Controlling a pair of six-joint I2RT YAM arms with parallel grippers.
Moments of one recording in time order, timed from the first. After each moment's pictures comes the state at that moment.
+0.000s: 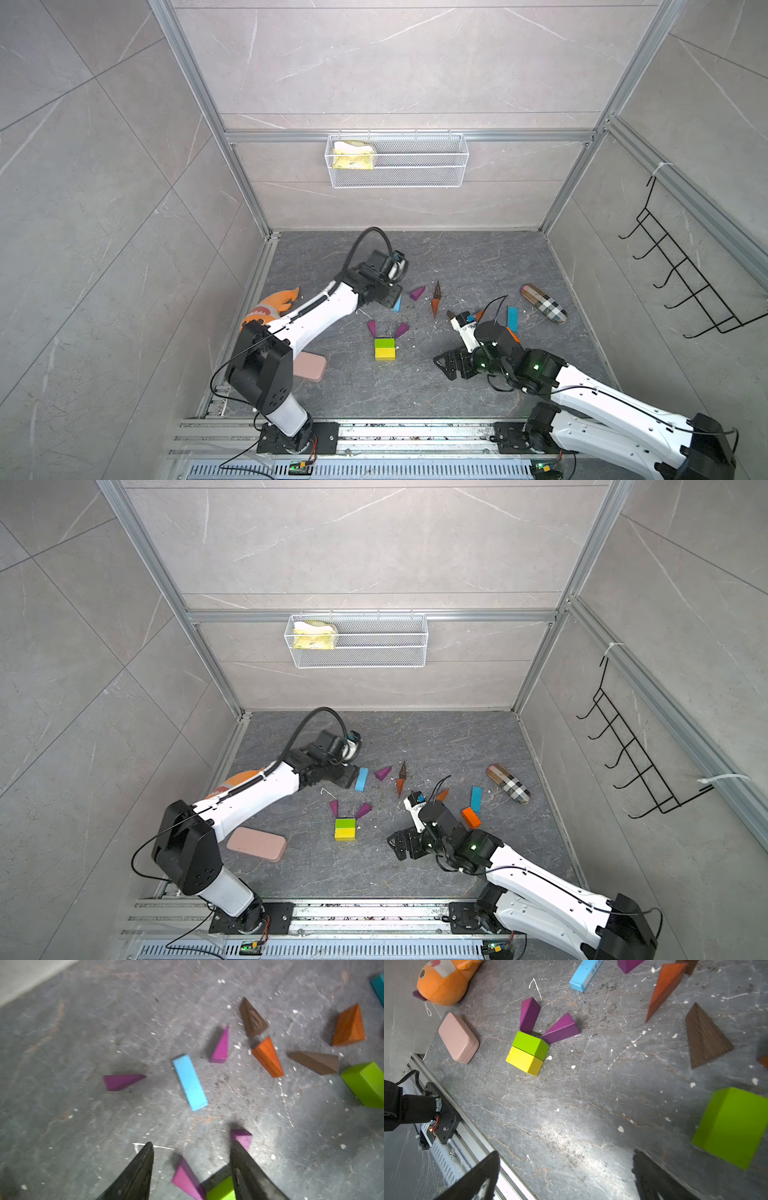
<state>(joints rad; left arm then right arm) -0.56 1.61 1.31 -0.60 -0.03 0.04 0.82 0.94 0.58 -0.43 -0.11 0.47</state>
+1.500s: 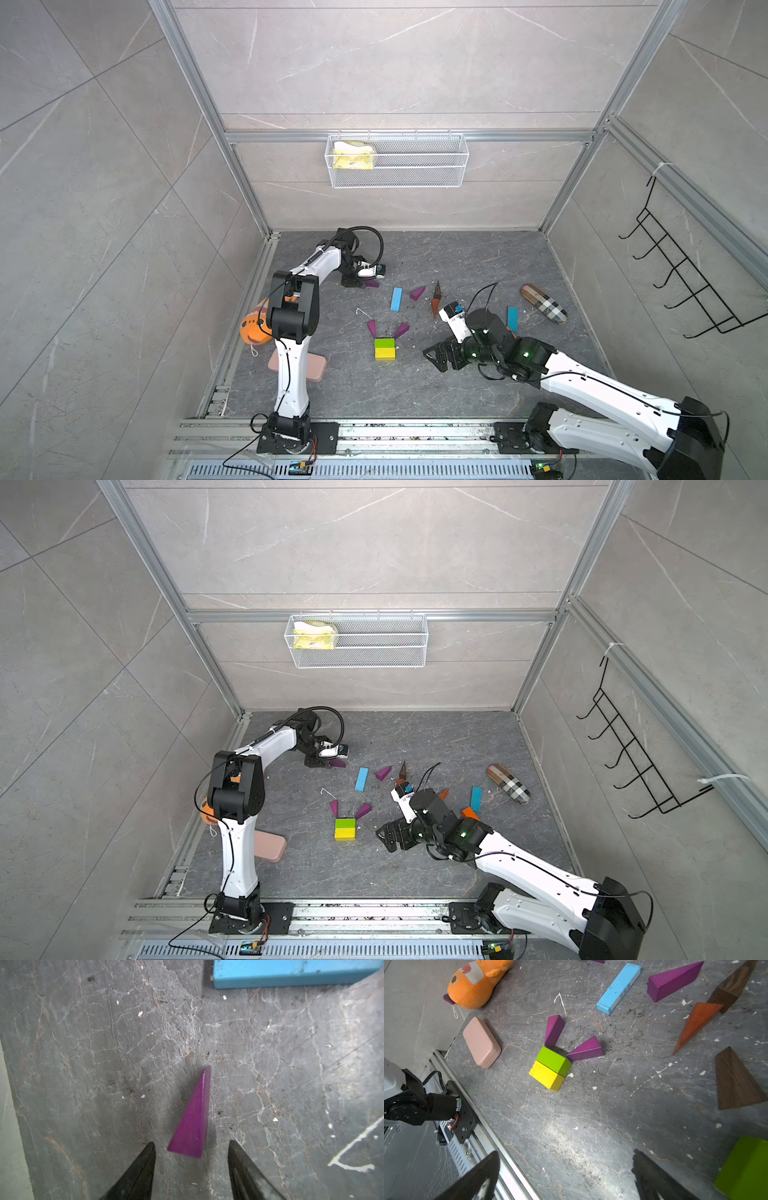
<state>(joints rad) -0.24 2.20 1.75 -0.77 0.29 1.48 0.82 1.03 0.68 -0.40 -0.17 0.42</state>
